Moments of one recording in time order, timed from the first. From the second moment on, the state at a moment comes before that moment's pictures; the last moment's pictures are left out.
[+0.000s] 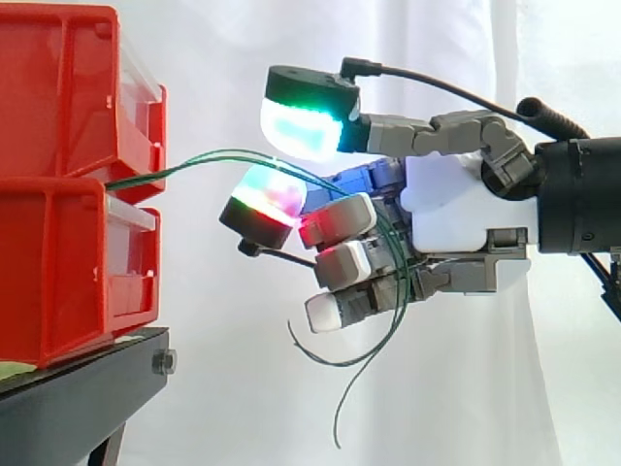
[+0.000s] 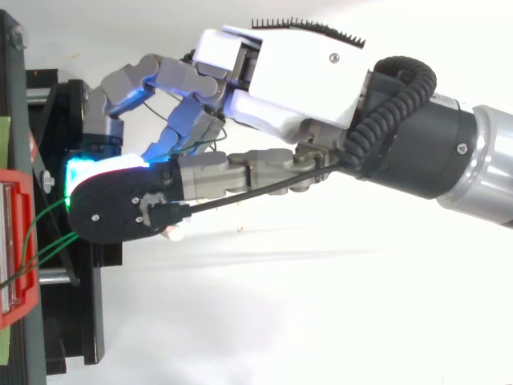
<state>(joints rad) 0.16 -2.33 -1.03 -2.91 -1.14 -0.10</state>
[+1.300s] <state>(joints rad) 0.15 -2.33 -1.02 -2.90 -1.16 -0.14</state>
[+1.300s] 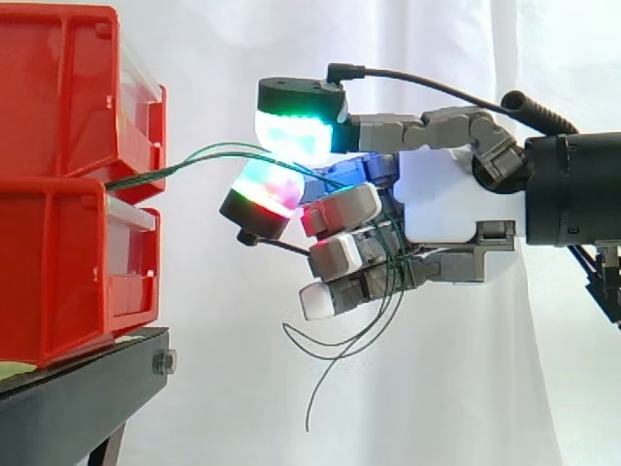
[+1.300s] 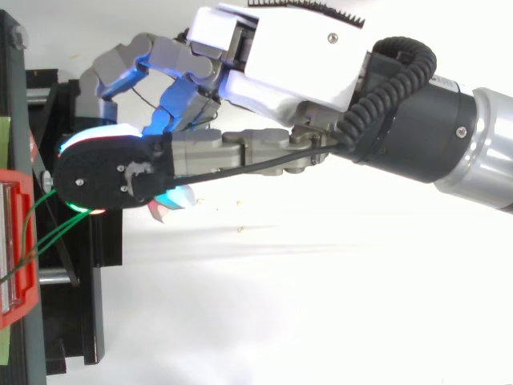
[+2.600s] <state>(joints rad) 0.15 -2.33 -1.02 -2.91 -1.15 -0.14</state>
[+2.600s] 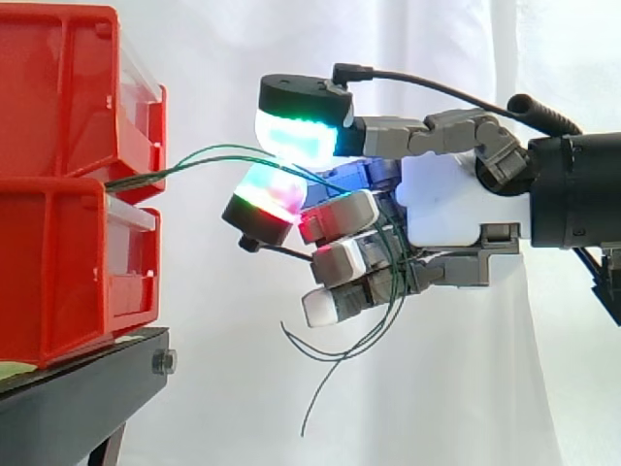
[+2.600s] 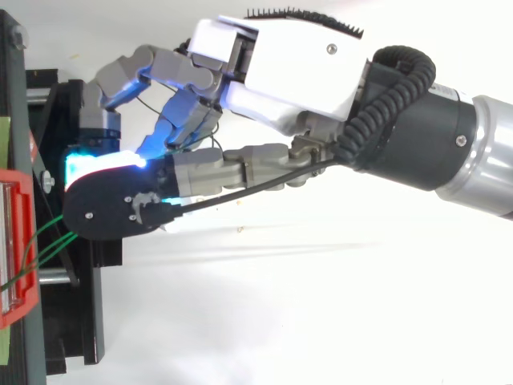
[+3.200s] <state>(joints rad) 0.16 -2.33 -1.02 -2.96 -1.15 -0.13</state>
